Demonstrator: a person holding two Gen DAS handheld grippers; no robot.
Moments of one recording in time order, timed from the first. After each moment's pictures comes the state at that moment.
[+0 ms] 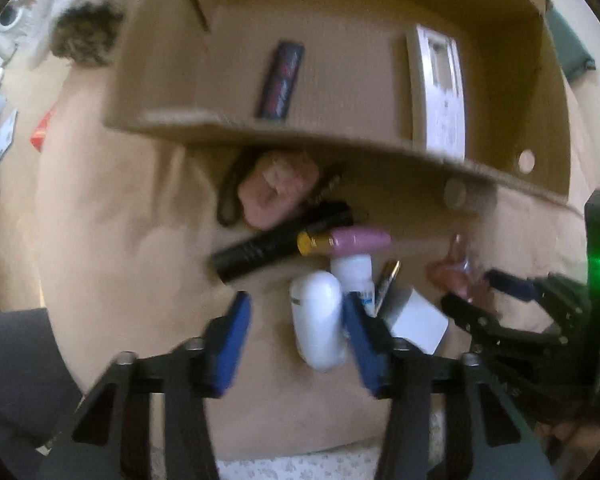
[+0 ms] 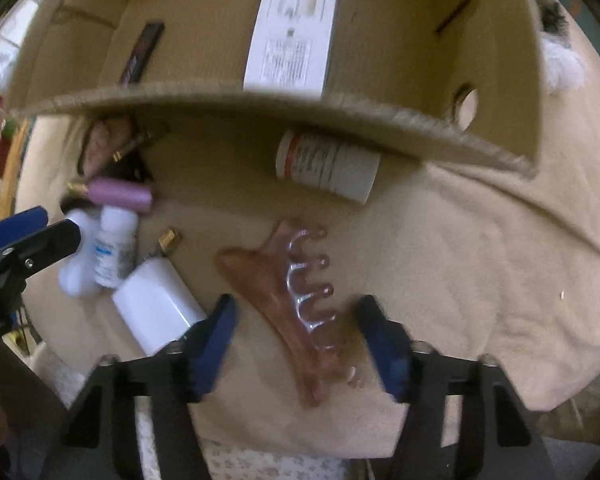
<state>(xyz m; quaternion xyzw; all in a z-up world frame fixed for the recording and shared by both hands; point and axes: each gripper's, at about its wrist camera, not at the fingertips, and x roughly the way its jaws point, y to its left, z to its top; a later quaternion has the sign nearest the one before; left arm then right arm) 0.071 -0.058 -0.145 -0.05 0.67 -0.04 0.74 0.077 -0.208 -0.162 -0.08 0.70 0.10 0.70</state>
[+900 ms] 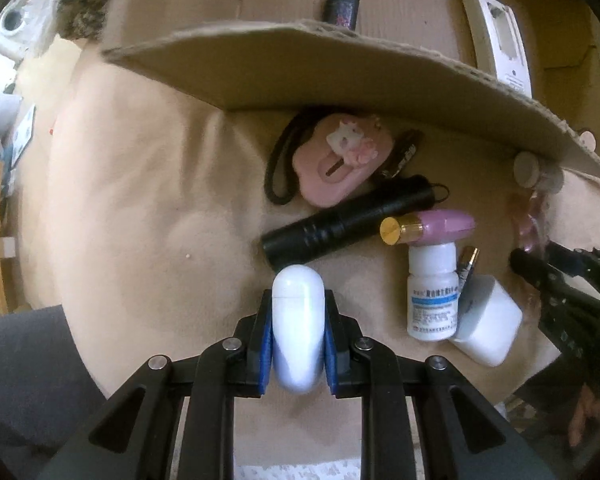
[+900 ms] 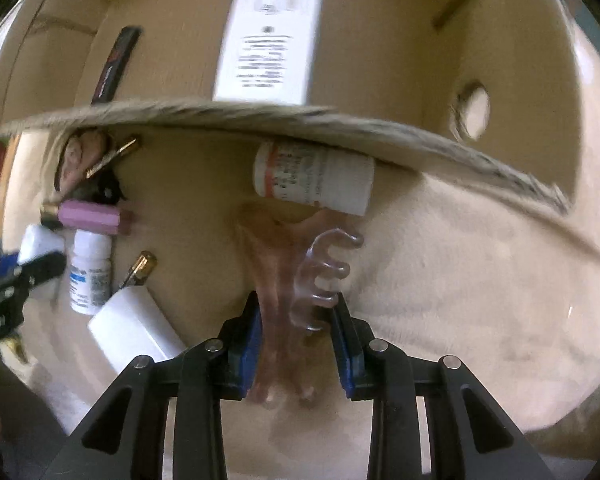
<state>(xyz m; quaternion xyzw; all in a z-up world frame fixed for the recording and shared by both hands) 0.094 -0.031 -0.187 0.00 0.70 0.00 0.71 0.085 -0.202 -0.168 -0.08 0.68 0.10 0.73</state>
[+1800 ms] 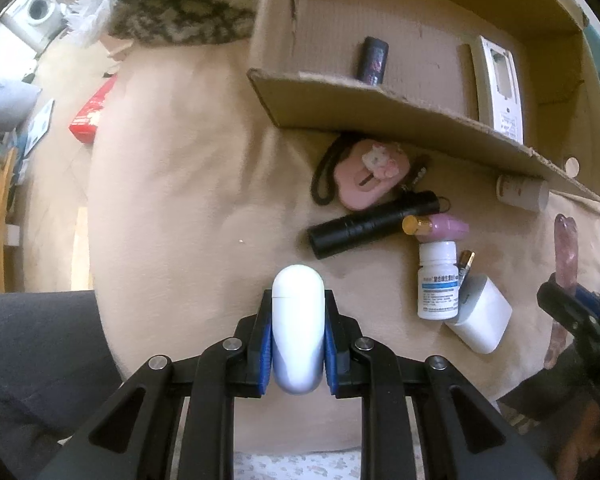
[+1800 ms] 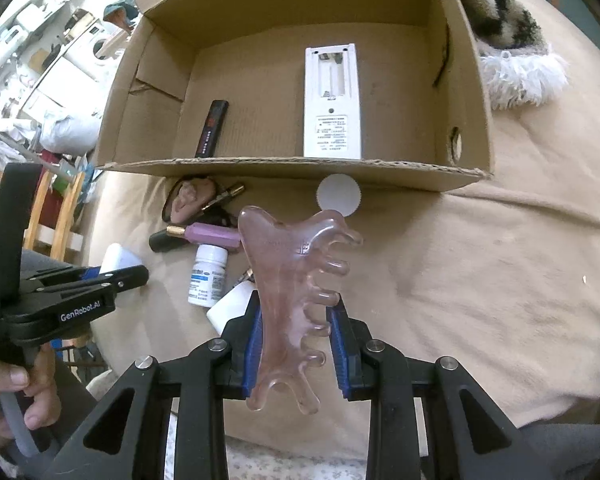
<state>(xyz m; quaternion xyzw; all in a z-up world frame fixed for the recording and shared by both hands) 0.059 -0.003 -0.137 -0.03 0.66 0.03 0.75 0.029 -0.225 -0.101 0.05 0.61 0.15 0.78</state>
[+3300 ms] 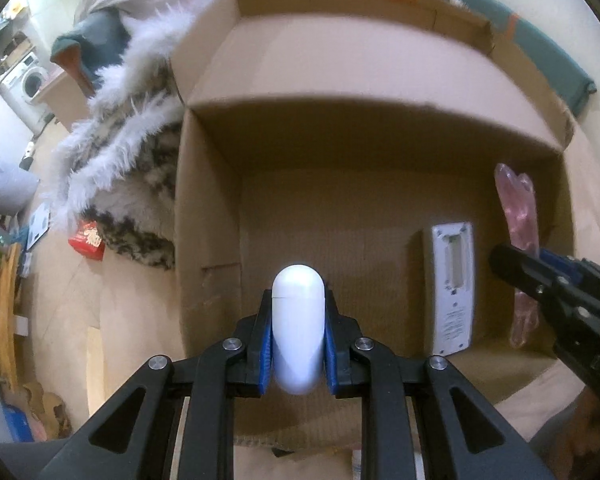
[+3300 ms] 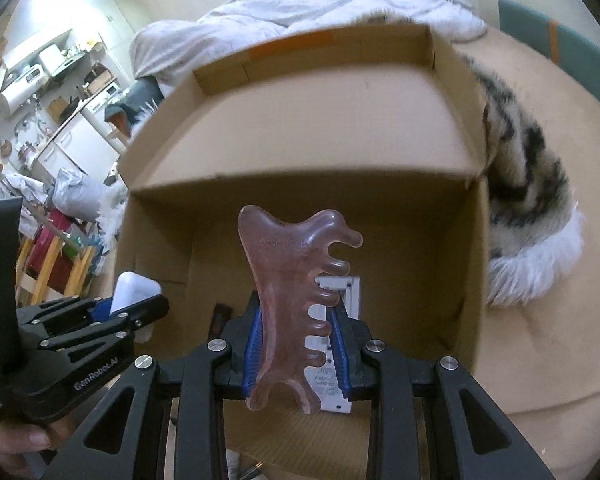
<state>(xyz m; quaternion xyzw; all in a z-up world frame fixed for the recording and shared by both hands) 0.177 -0.050 -0.070 0.02 0.55 0.00 0.83 0.166 -0.231 -0.048 0.08 0.49 0.16 0.85</state>
